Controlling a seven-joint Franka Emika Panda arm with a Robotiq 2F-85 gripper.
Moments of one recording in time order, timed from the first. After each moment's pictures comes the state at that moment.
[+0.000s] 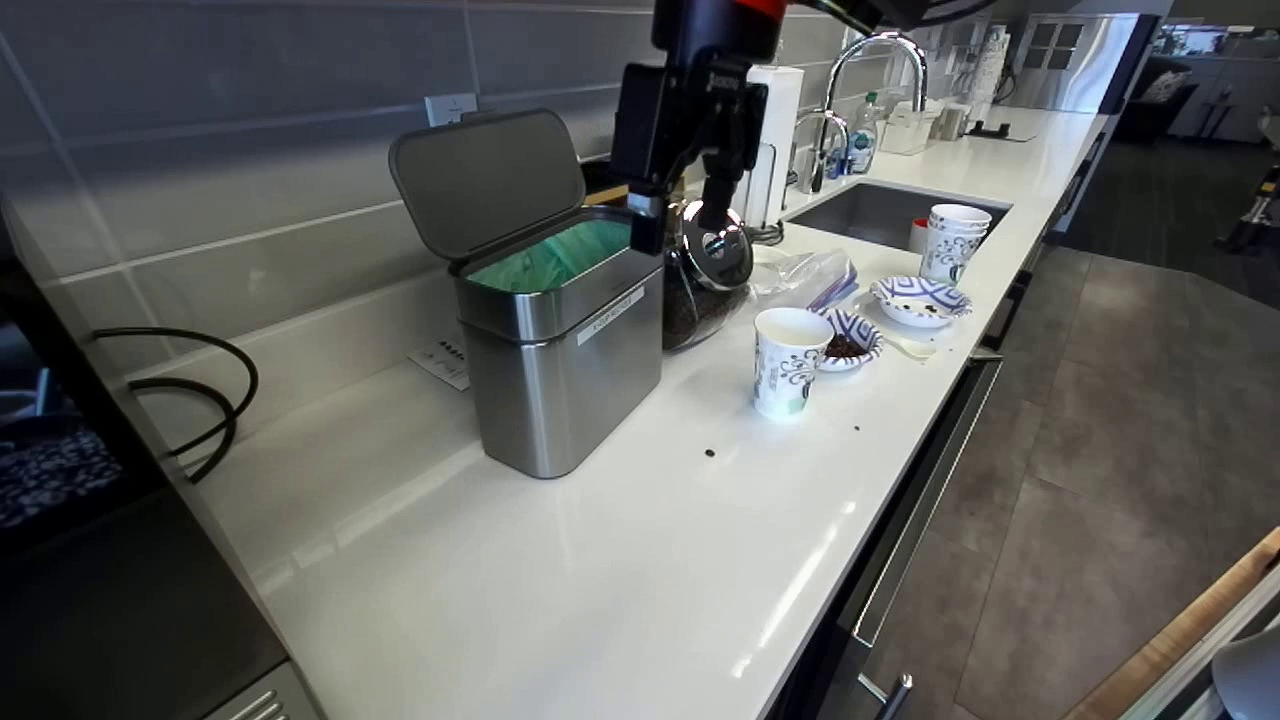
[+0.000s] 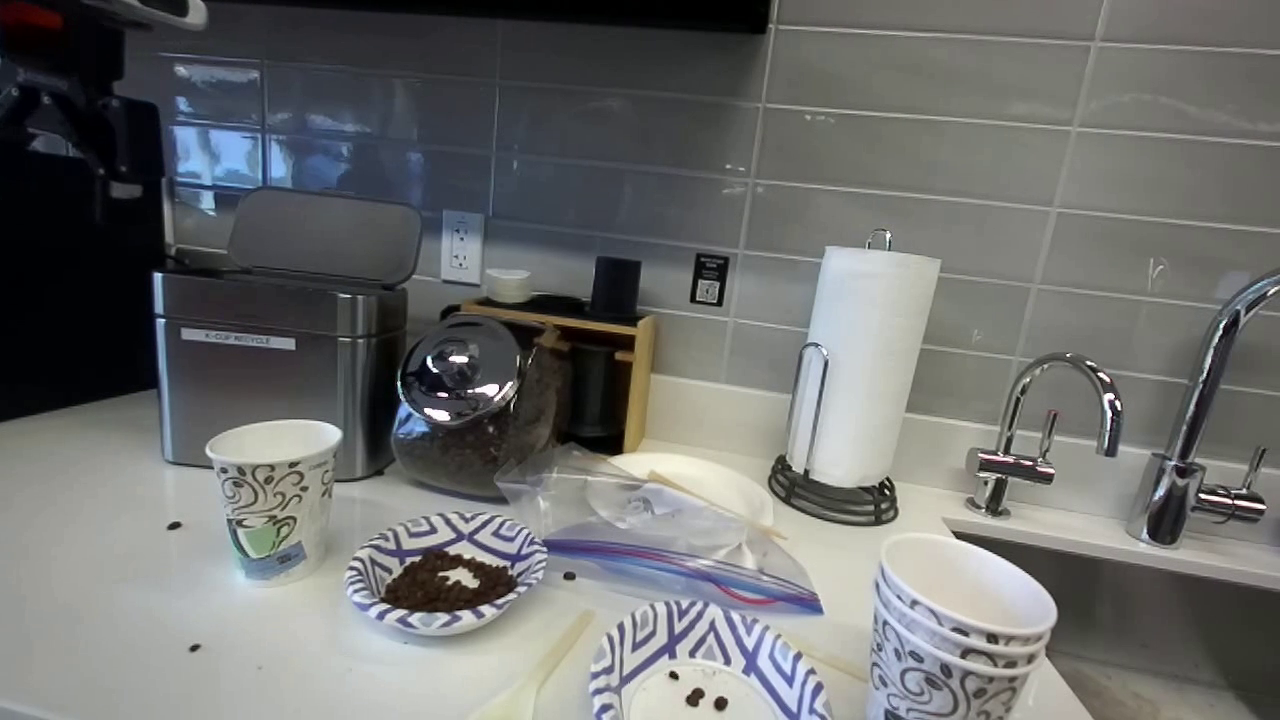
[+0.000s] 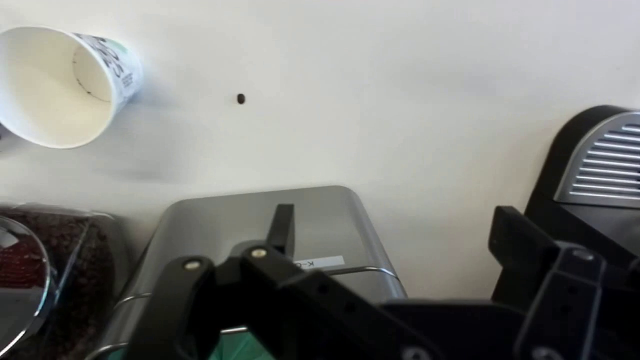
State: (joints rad) arm 0.35 -0.14 0.37 -2.07 0.14 2.03 0.15
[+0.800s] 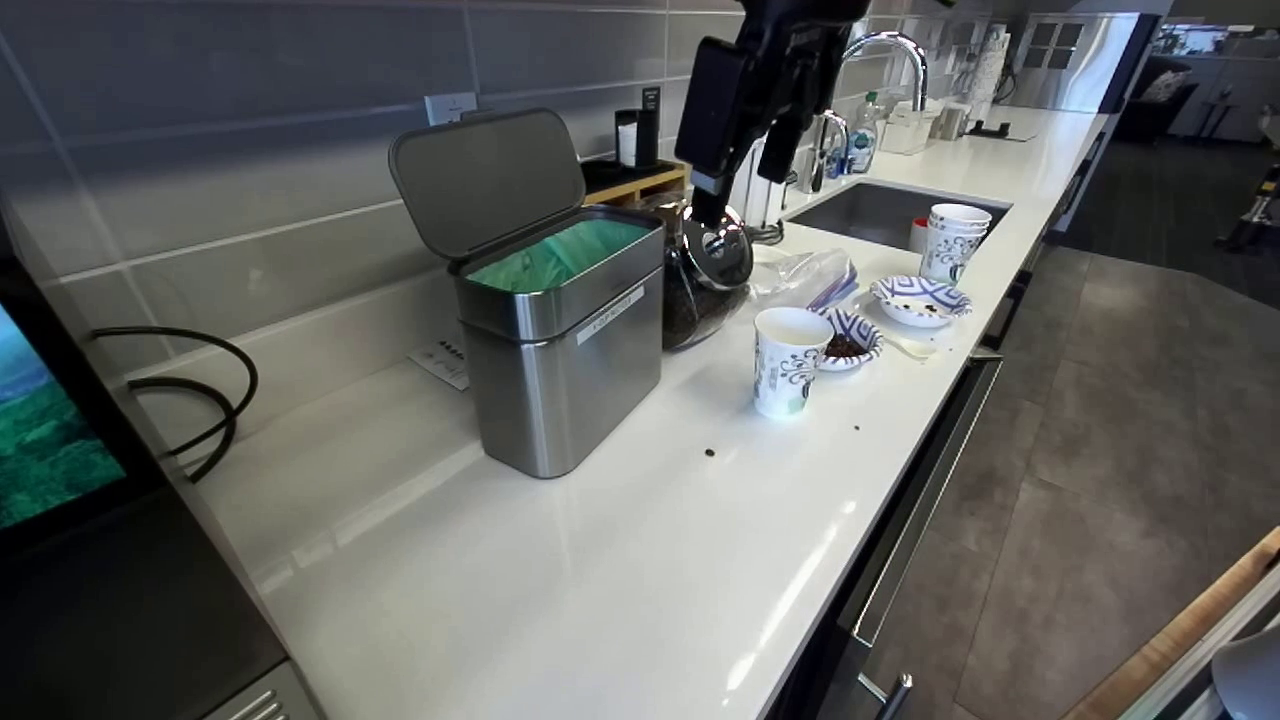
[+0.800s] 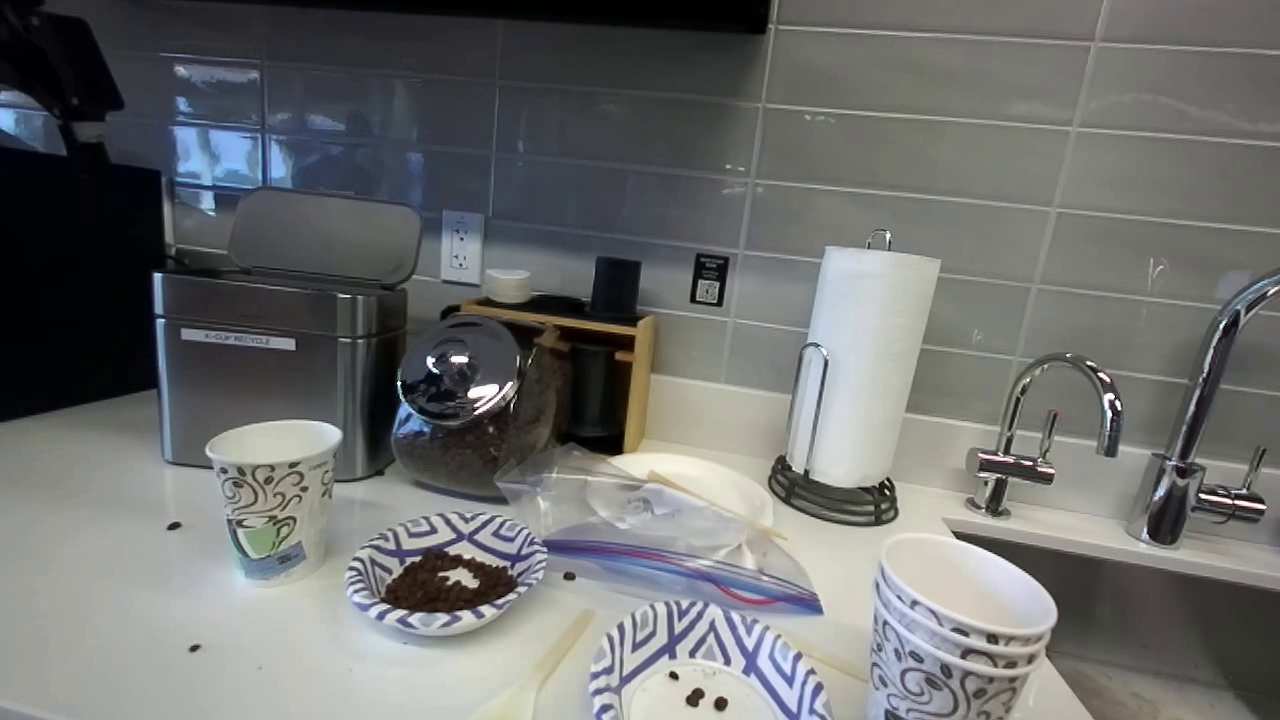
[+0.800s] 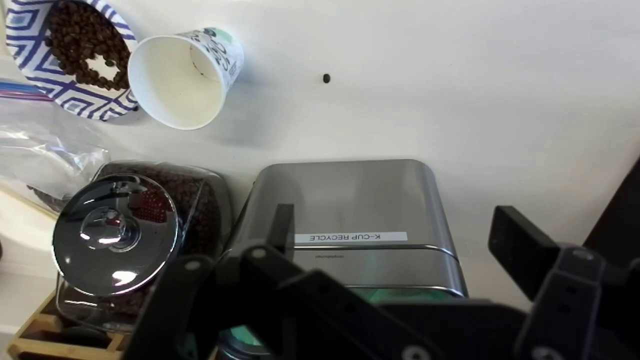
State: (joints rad) arm 0.35 -0.34 0.42 -2.22 -0.06 2.10 0.32
